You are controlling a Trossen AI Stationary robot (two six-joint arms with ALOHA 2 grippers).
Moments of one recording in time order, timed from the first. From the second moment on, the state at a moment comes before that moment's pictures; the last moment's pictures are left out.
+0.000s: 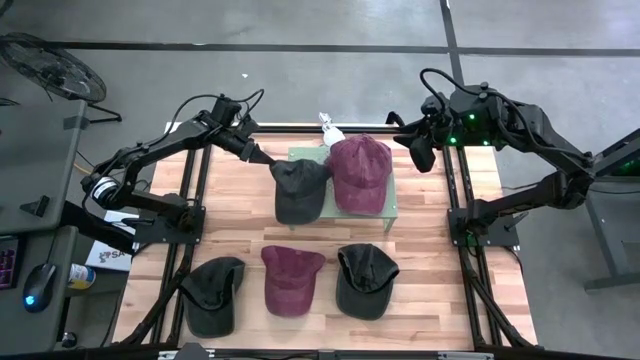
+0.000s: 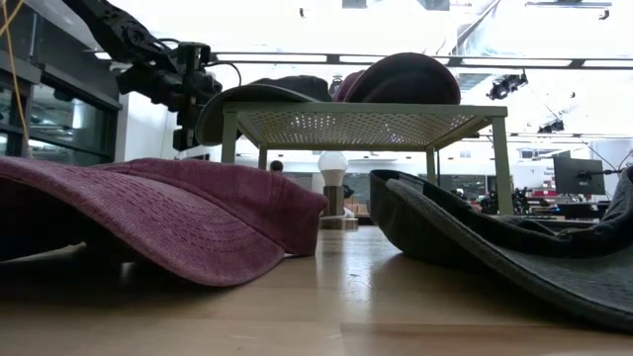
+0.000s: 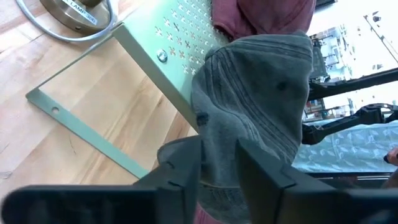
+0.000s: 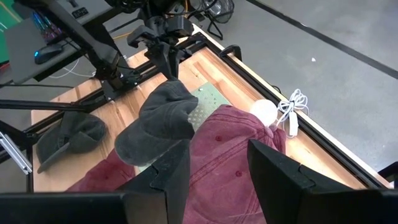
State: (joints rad) left arm 0.93 1.28 0.82 -0.38 1.03 -0.27; right arm -0.26 1.20 1.72 -1.08 0.10 0.35
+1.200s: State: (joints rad) left arm 0.93 1.28 0.82 0.01 1.09 -0.58; right arm -0.25 1.31 1.72 -0.94 -0.01 0.33
